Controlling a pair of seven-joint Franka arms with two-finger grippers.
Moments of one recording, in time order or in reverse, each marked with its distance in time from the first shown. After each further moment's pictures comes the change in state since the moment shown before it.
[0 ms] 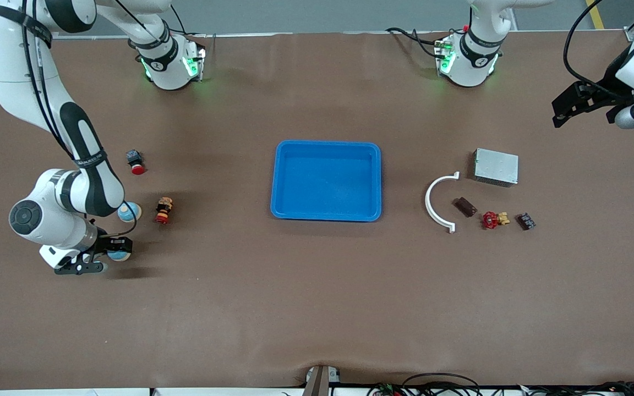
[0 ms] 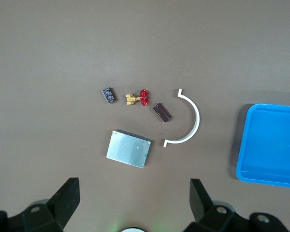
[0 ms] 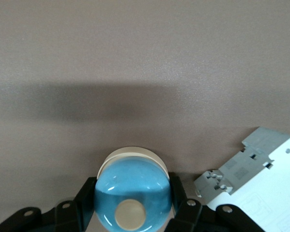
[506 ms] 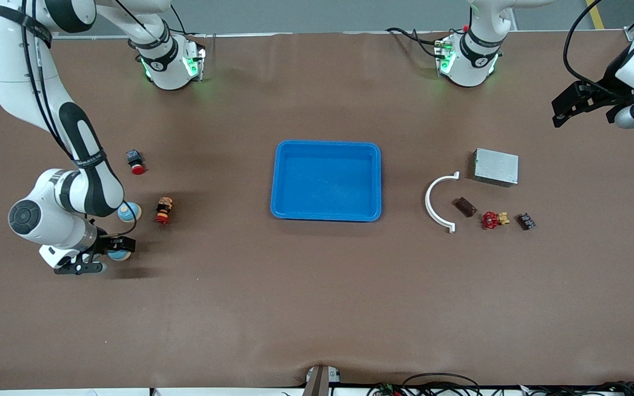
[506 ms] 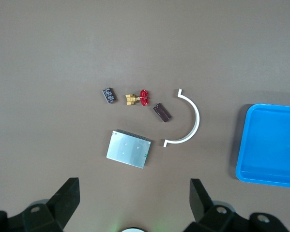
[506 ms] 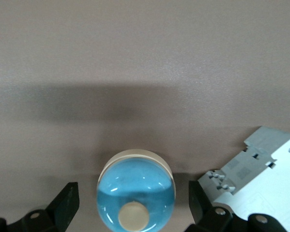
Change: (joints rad) left arm 0.000 -0.005 0.000 0.000 0.000 0.000 0.000; right arm -0.001 0.000 0.004 0.000 0.013 0.000 0.000
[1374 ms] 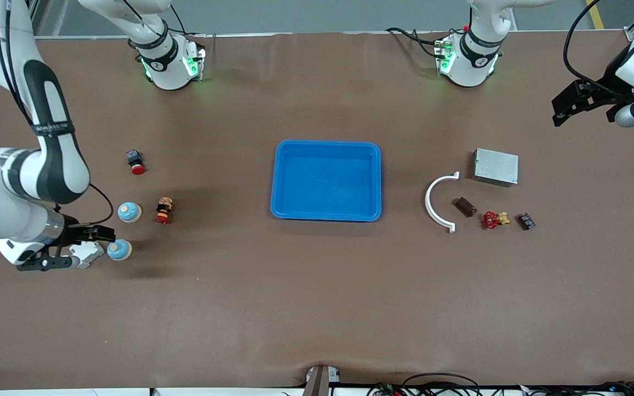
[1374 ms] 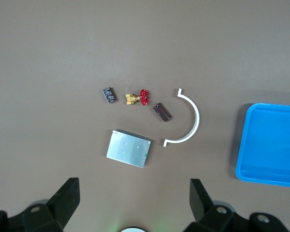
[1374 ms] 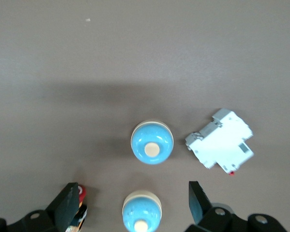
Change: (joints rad) left arm -0.001 -0.001 -0.001 0.001 0.000 -0.003 0.000; right arm 0.000 -0.213 0.004 0.077 0.000 -0.341 0.000
